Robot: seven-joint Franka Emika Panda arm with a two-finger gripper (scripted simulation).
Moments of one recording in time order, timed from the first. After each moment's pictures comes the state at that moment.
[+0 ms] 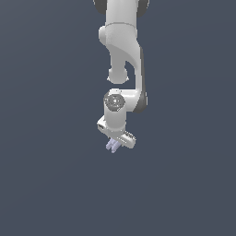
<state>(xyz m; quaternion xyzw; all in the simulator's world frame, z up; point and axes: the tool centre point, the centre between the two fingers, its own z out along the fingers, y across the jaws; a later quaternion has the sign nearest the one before) 0.001 -0.010 0.033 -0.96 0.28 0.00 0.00</state>
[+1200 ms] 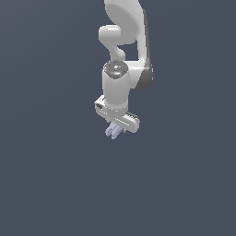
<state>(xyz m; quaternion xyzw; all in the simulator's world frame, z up) -0.017 -0.005 0.145 -0.96 0.28 0.00 0.00</state>
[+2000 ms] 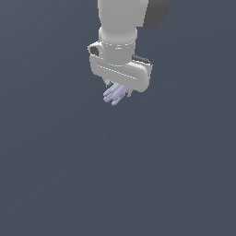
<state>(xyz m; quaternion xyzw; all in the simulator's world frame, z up) -0.044 0.001 0.334 -0.96 0.28 0.00 0.00</state>
